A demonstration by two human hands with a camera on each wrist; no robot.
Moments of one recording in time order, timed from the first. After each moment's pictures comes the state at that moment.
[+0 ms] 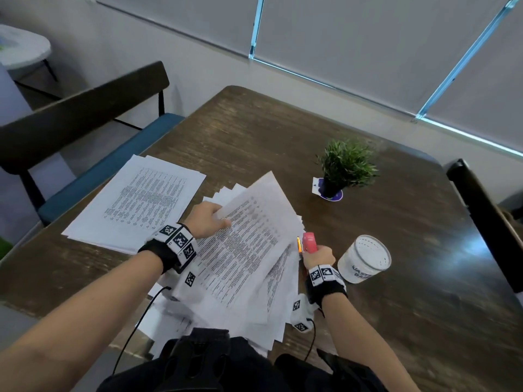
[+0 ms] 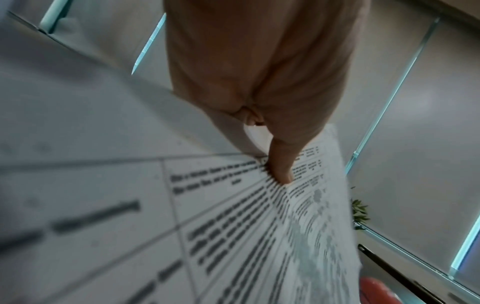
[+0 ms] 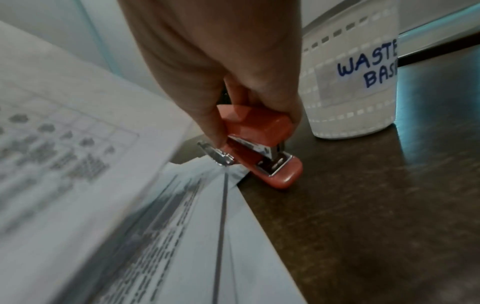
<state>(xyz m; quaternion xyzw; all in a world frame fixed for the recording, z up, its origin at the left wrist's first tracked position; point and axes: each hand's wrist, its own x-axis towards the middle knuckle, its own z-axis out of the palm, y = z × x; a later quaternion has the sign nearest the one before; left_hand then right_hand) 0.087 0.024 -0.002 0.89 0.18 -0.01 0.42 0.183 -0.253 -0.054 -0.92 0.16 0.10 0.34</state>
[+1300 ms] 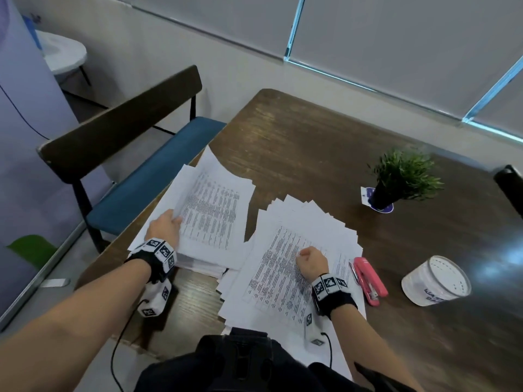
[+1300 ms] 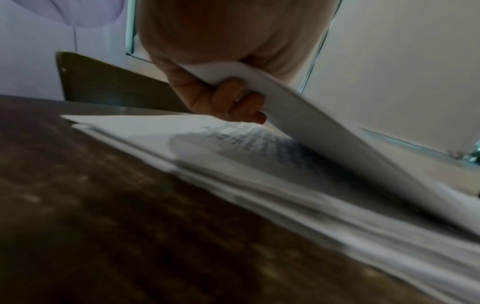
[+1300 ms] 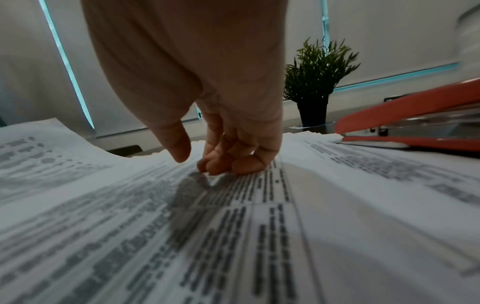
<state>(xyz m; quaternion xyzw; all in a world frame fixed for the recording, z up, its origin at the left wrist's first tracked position) 0.024 0.239 -0.097 0.85 0.41 0.08 0.32 0.159 -0.100 -0.103 -0.94 -0.03 0.18 0.28</state>
